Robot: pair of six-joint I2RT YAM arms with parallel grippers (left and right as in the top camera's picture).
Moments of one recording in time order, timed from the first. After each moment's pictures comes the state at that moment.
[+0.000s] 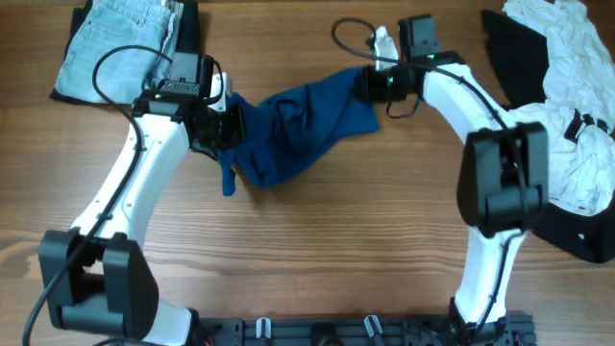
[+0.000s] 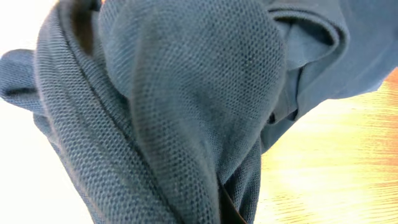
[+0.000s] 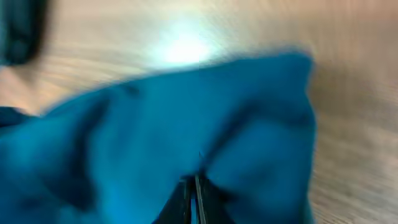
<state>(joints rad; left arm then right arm) -0.16 1.67 1.29 -0.85 0.23 -0.31 0.17 2.21 1.63 -0.57 -0.54 0.14</state>
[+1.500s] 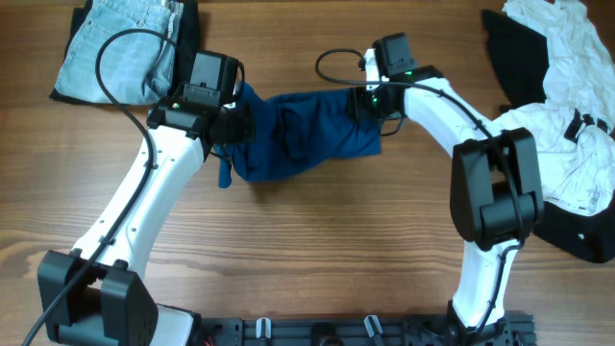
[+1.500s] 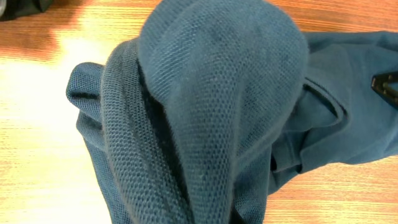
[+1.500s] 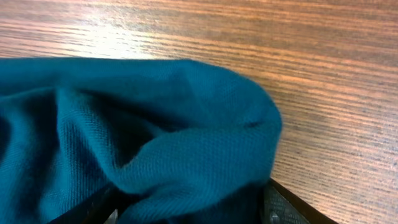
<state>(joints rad) -0.27 1.60 1.29 -0.80 -0.04 -0.34 0.28 2.13 1.52 -0.57 -0.15 0.17</state>
